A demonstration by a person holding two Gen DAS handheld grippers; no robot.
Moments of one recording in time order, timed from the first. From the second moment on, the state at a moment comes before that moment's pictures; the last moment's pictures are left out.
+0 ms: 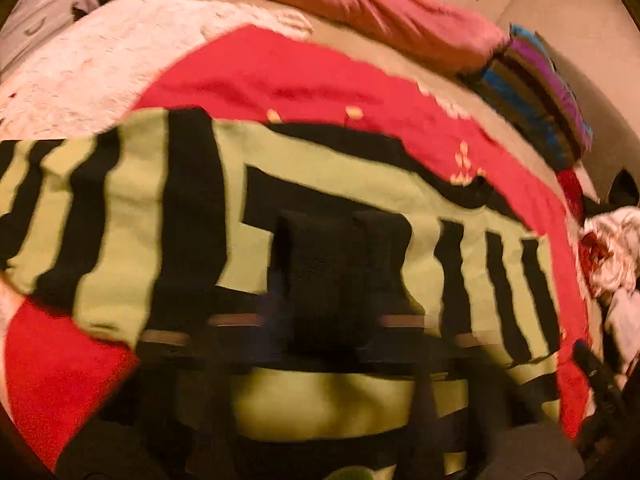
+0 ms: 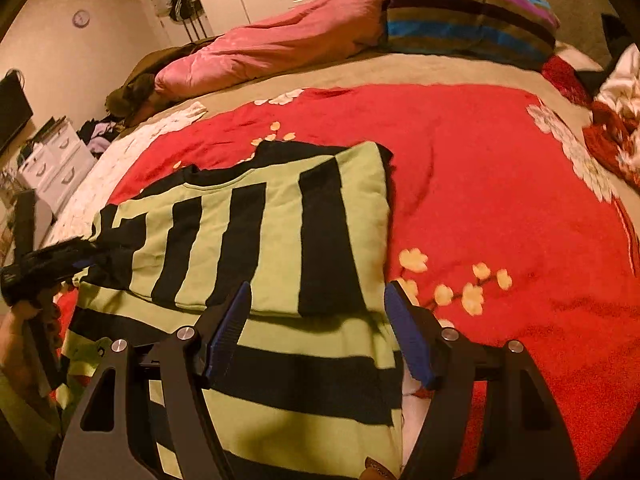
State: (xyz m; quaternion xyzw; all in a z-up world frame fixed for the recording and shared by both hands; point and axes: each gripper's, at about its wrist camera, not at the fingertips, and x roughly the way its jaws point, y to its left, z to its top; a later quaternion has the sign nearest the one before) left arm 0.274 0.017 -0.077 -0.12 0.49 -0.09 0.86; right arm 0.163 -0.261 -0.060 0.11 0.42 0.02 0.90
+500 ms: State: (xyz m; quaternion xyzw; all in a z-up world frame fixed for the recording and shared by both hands) left arm 0.255 0.039 -0.035 -0.07 0.42 -0.03 0.91; right arm 0.185 -0.238 -0.061 0.09 0.43 0.04 0.90
